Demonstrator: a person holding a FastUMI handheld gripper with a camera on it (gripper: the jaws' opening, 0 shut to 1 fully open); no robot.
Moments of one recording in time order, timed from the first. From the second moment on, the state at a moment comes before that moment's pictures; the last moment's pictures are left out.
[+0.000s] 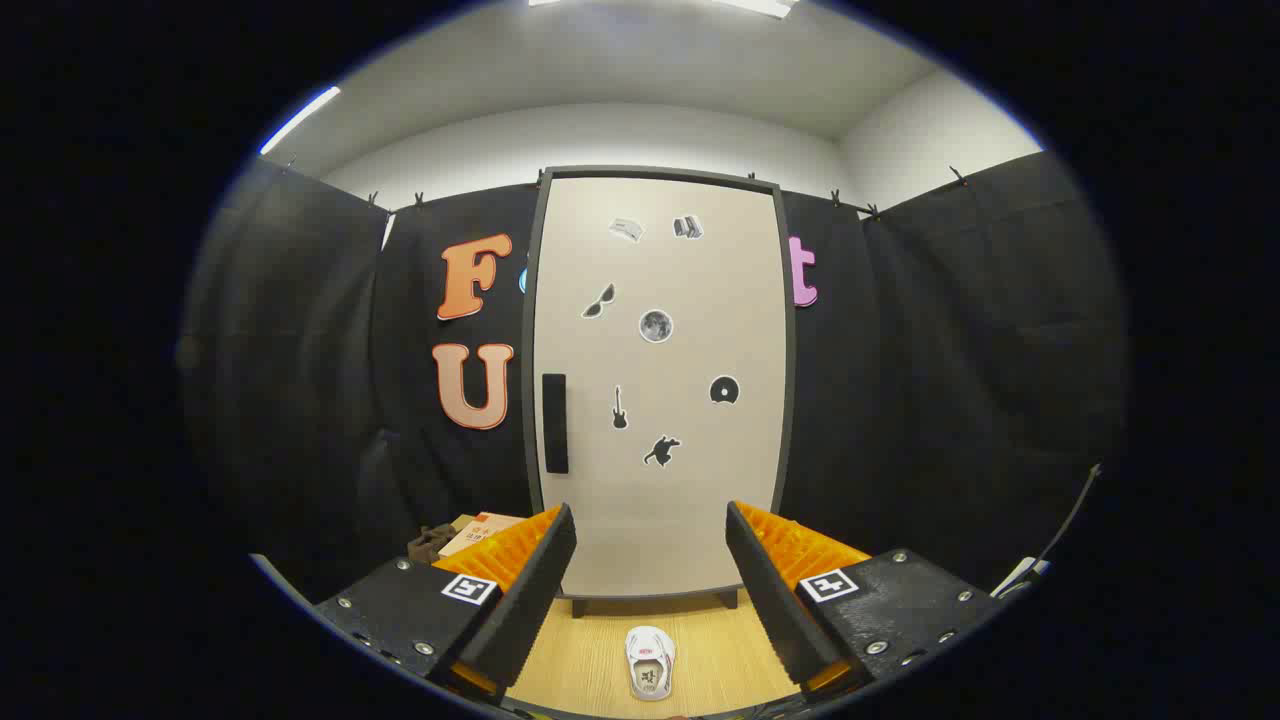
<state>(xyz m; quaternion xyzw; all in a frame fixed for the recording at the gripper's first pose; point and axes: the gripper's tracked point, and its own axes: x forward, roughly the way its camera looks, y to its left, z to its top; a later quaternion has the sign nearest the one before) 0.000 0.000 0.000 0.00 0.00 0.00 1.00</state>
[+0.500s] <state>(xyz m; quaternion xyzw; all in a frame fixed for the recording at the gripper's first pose) 0.001 0.001 0.000 0.00 0.00 0.00 1.00</state>
